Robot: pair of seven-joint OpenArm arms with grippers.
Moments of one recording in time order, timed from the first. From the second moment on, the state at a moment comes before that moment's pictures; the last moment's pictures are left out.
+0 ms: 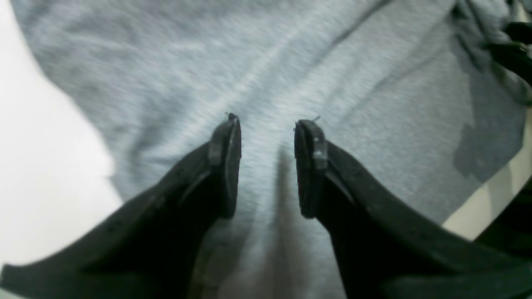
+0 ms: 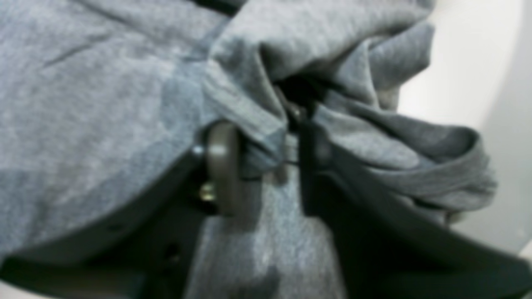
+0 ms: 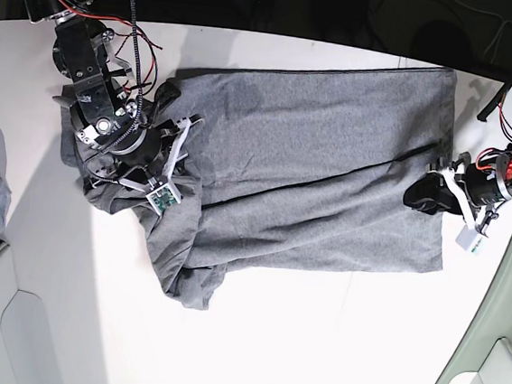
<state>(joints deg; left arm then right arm) -0.1 -31.5 -3.2 70.3 -47.0 -37.6 40.4 4.7 15.1 -23.5 79.3 0.5 12.0 -36.5</state>
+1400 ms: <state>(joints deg) 9.3 -32.4 -3.2 72.9 -37.5 -38.1 39.2 0.3 15.1 -0.2 75.2 10.7 10.3 -41.4</state>
